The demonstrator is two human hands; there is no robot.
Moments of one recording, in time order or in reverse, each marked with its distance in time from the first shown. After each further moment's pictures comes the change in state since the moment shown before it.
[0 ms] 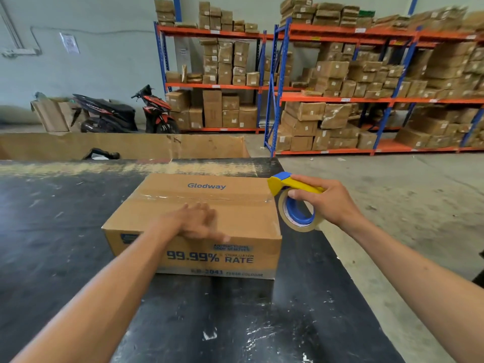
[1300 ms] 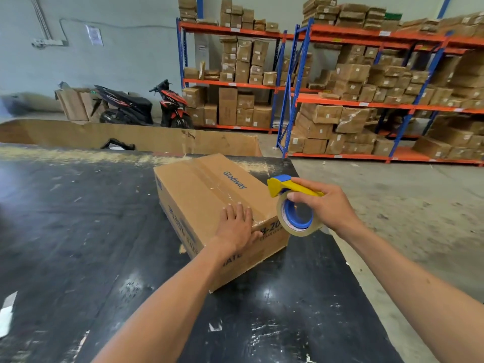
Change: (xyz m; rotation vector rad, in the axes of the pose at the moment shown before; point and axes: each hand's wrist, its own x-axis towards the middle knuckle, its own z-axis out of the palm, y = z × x) left_hand 0.029 0.085 0.051 0.077 0.283 -0.142; right_hand 0.001 -0.005 0.029 0.061 -0.051 0.021
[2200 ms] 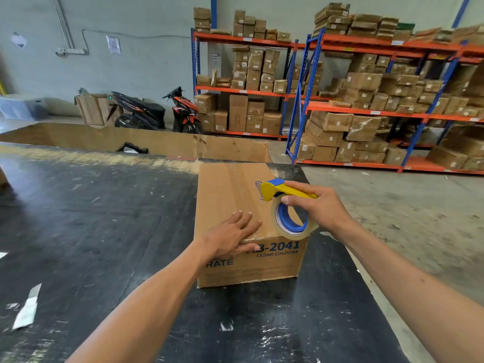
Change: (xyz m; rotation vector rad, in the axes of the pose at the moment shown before) left_hand -0.028 -0.061 -0.001 -0.010 0.004 0.350; right_hand -0.006 -0.026 0.029 0.056 -0.124 -0.048
